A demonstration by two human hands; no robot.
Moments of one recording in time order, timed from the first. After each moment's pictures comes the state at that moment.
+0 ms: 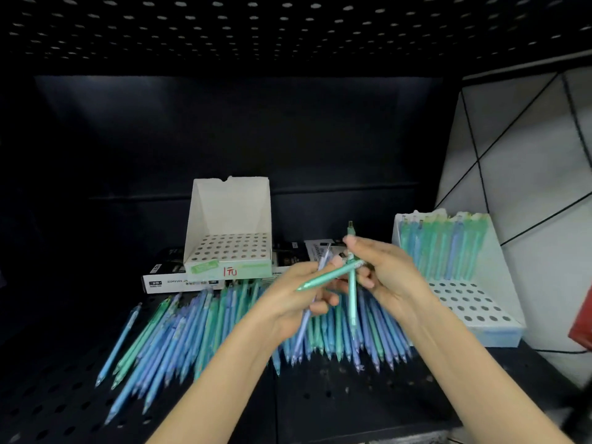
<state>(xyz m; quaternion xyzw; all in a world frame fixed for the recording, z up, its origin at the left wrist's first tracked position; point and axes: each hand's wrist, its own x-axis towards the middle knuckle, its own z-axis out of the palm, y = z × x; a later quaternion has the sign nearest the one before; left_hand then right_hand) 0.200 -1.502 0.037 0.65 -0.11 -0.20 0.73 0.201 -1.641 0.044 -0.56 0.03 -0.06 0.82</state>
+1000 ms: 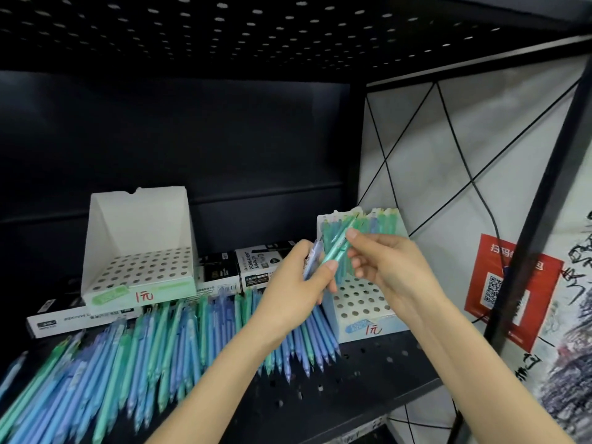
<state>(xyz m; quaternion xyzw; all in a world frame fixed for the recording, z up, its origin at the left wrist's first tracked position) 0.187 -1.576 0.043 0.74 -0.33 0.00 0.59 0.156 -1.719 0.060 -0.62 0.07 -0.20 0.76</state>
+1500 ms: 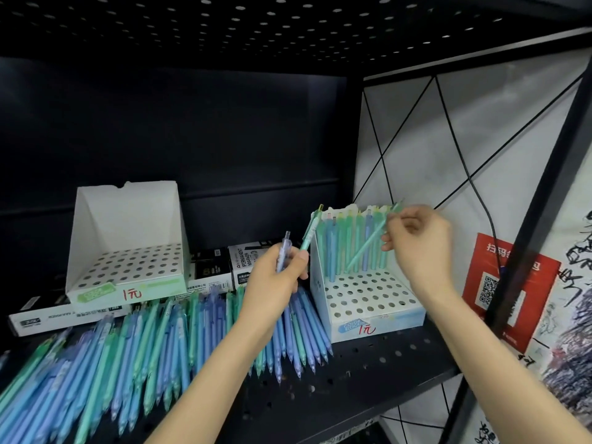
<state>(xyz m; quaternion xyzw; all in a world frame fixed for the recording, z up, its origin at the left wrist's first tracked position) 0.205 -1.579 0.029 0.72 -0.20 0.02 0.66 0.174 -1.764 0.056 -0.73 0.13 -0.45 0.50</state>
